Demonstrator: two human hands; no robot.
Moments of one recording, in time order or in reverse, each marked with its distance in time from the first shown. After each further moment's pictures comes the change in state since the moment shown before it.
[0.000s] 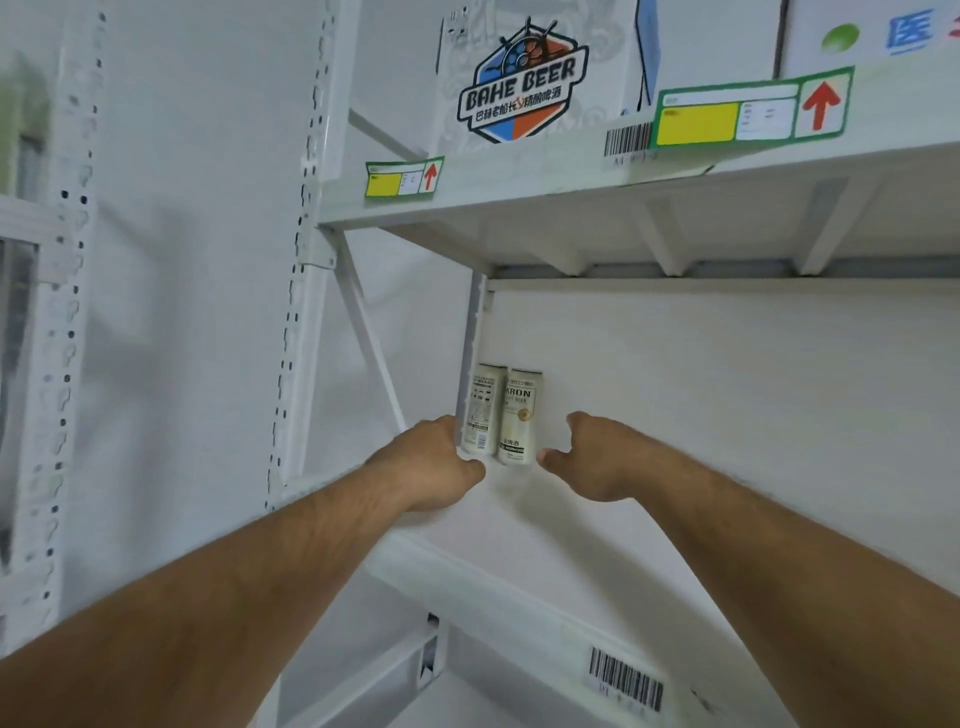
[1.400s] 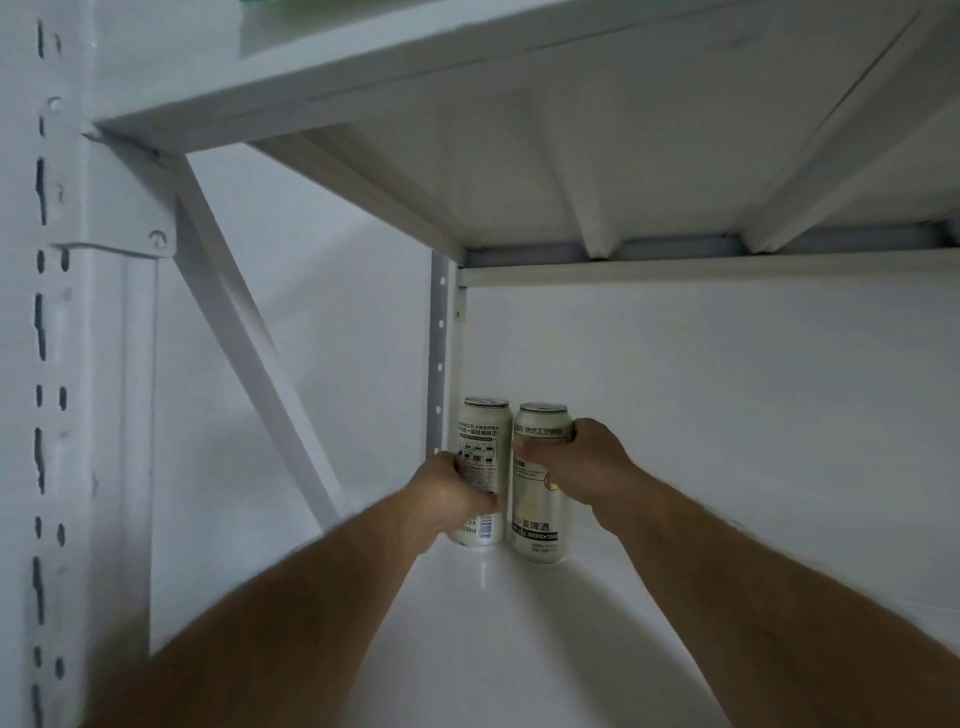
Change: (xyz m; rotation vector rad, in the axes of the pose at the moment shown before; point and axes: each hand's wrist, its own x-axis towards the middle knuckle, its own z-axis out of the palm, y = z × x) left_hand 0.307 -0.078 0.068 -0.556 -0.260 -0.016; right_hand 0.244 -0.019 0.066 0.955 0.280 0.288
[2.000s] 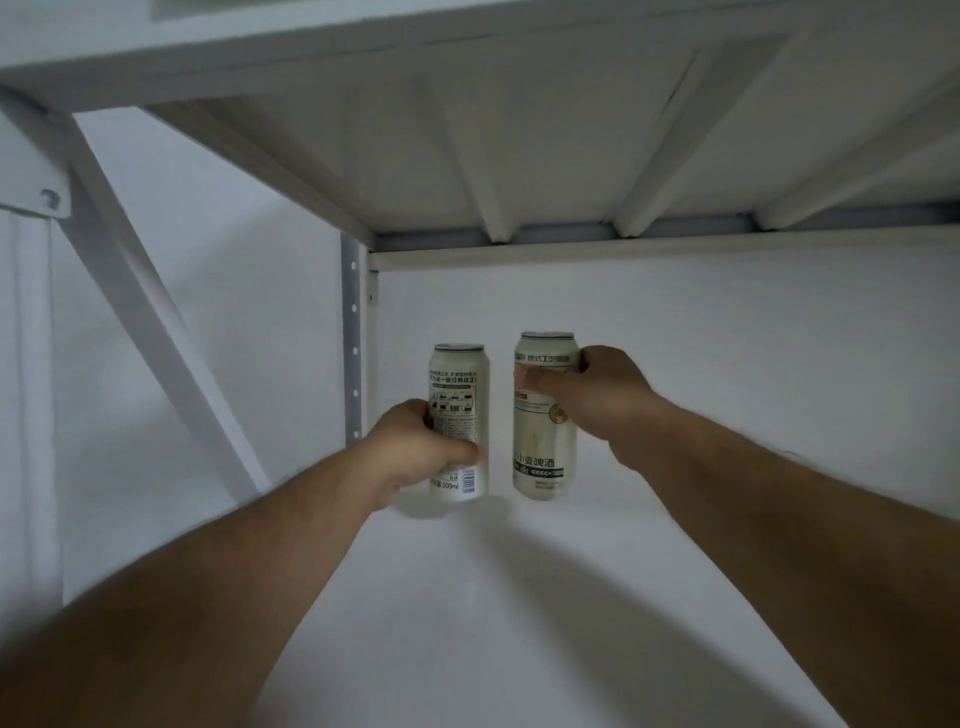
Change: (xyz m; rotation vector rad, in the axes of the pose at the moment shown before) left_hand -0.045 0.042 0.014 -0.027 -0.135 0.223; right_hand -0.074 -0.026 -0.078 -0.025 0.226 -0.091
